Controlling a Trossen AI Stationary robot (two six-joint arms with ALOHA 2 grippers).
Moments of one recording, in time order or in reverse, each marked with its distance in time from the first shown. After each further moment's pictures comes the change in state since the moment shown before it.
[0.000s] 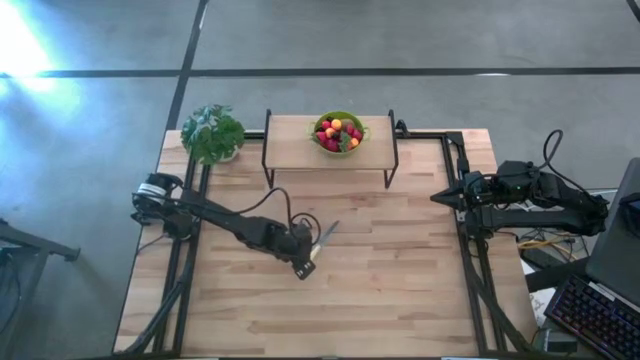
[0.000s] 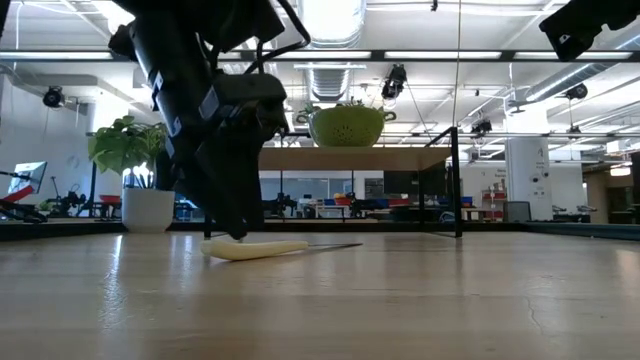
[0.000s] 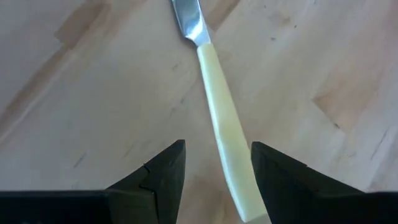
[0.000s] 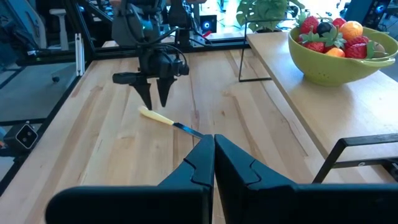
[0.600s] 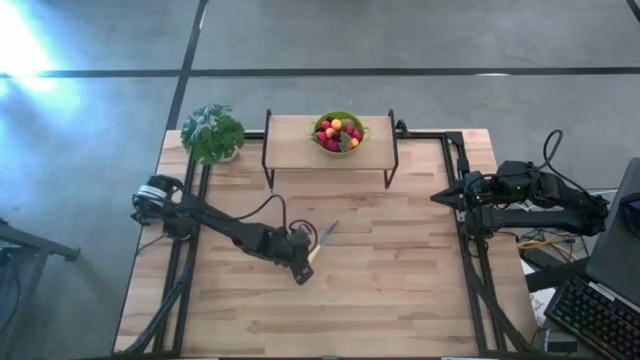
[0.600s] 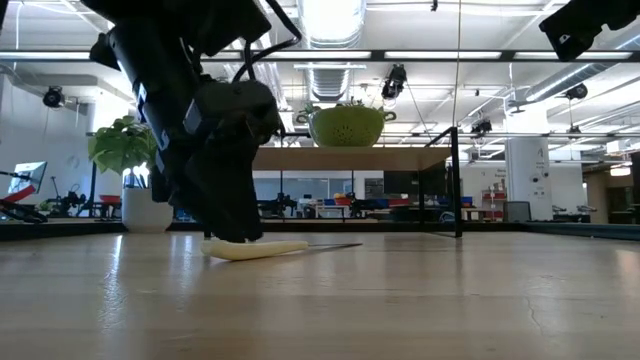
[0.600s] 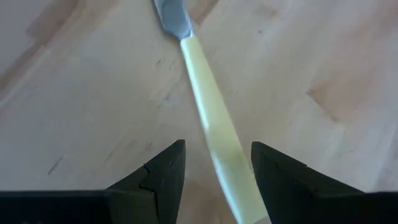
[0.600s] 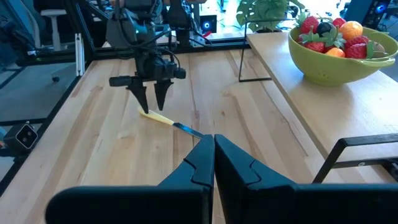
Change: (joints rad) left arm -0.045 0.007 -0.065 0.128 -0.057 0.013; right arm 0.000 0.000 0.000 0.000 0.000 0.000
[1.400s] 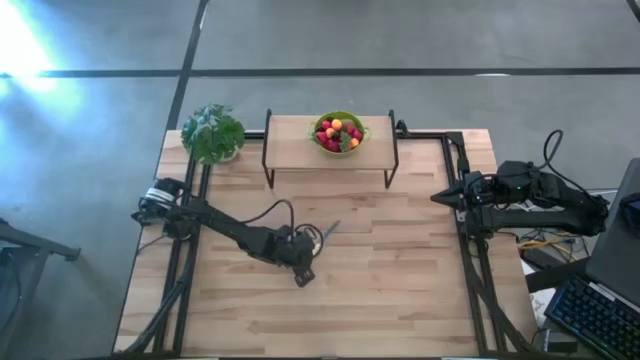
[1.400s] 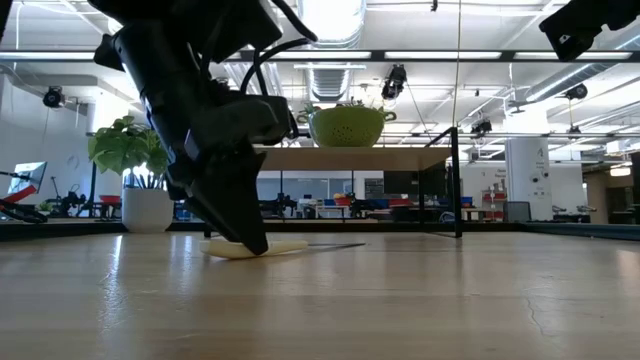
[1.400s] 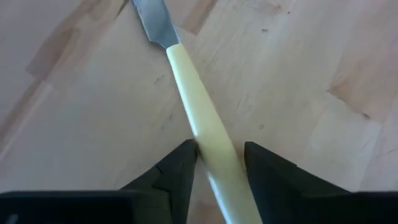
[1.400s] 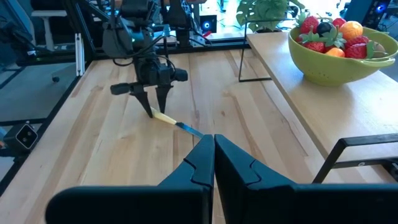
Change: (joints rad) left arm -0.002 0.090 0.044 -0.047 -0.069 0.126; right arm 0.000 0.000 0.000 0.000 0.000 0.000
